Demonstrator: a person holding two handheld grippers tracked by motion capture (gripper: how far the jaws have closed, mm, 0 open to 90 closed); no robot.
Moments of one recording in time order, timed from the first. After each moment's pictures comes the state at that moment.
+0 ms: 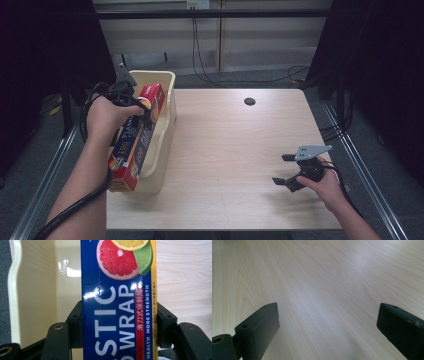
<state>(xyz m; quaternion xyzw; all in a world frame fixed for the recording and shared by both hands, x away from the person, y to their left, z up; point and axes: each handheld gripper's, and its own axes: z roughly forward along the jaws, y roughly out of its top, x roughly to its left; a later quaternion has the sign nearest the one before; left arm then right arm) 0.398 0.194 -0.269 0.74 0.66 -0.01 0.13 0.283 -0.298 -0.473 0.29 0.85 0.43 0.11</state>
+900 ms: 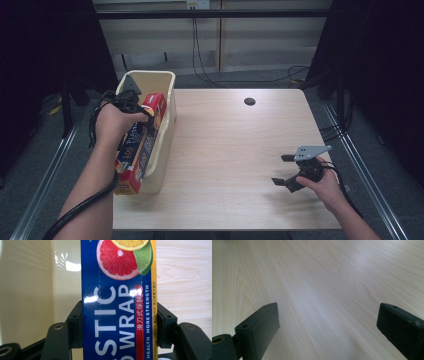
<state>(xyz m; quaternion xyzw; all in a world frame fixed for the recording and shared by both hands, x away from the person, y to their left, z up) 0.406 0.192 -0.301 0.74 0.67 -0.02 0.11 0.283 -0.297 -0.475 0.29 0.85 0.43 0.11</state>
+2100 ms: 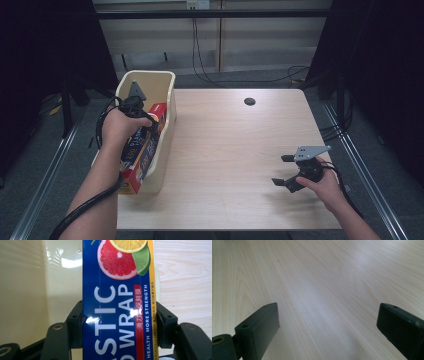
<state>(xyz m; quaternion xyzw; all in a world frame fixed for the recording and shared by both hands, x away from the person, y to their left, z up) 0.412 0.189 -0.324 0.74 0.66 -0.04 0.10 0.284 -0.297 -0.476 0.29 0.85 0.43 0.11</state>
